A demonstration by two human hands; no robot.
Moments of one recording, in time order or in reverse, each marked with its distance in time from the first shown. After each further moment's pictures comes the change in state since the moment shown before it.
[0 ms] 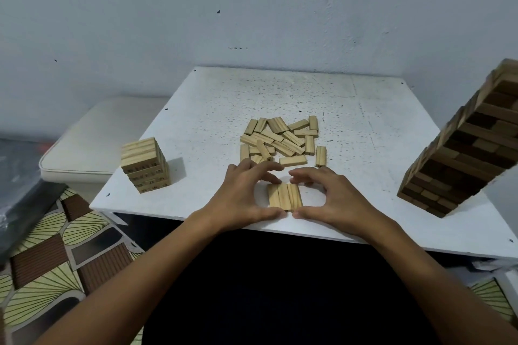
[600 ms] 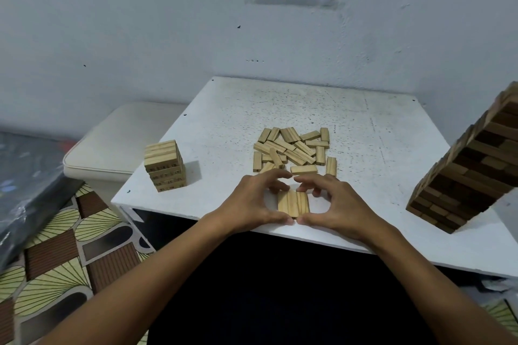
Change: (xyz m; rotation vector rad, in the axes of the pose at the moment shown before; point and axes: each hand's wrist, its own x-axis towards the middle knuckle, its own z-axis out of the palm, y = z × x) left_hand -0.003 0.005 -0.004 -0.199 -0.001 -0.101; right_hand 0.008 0.000 0.005 -0.046 0.005 -0.083
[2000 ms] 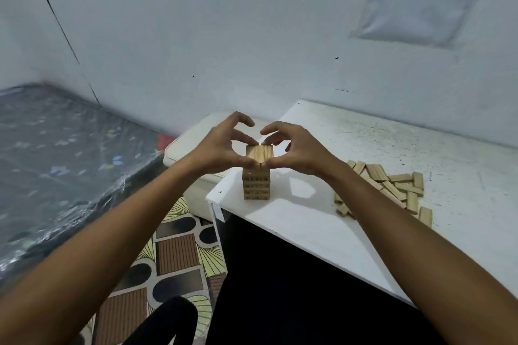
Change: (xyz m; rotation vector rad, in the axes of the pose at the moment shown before) left_hand -0.057 -0.049 -0.194 0.132 0.392 -0.204; right_hand 0.176 -0.154 0.071 0.140 -0.203 -0.372
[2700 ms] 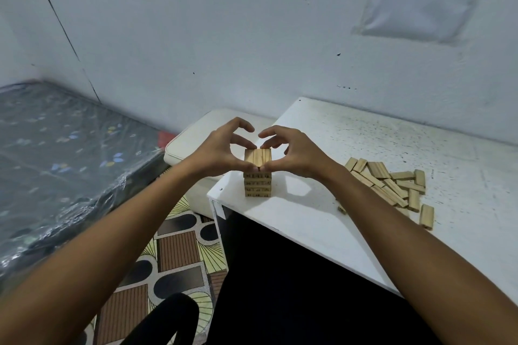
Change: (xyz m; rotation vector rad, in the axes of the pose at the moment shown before) left_hand -0.004 -0.012 0.006 0.000 -0.031 -0.032; right_hand -0.001 0.008 0.011 -0.003 -0.019 0.001
